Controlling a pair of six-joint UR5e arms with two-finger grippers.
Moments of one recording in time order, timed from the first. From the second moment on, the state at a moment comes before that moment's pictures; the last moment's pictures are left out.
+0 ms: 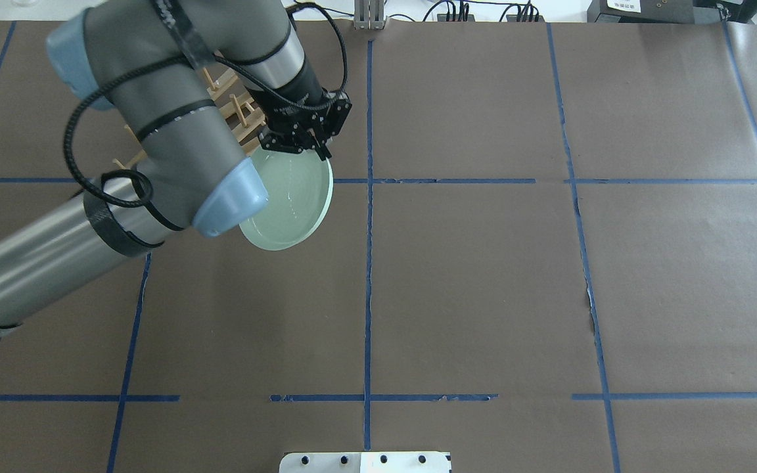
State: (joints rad) left arm -0.83 -2.45 -1.62 -1.56 -2.24 -1.52; right arm 1.62 -1.68 1.60 -1.60 2.30 -0.07
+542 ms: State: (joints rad) left arm -1.06 -2.35 -1.61 -2.21 -2.30 -1.83; right arm 1.62 -1.68 1.60 -1.60 2.30 -0.07
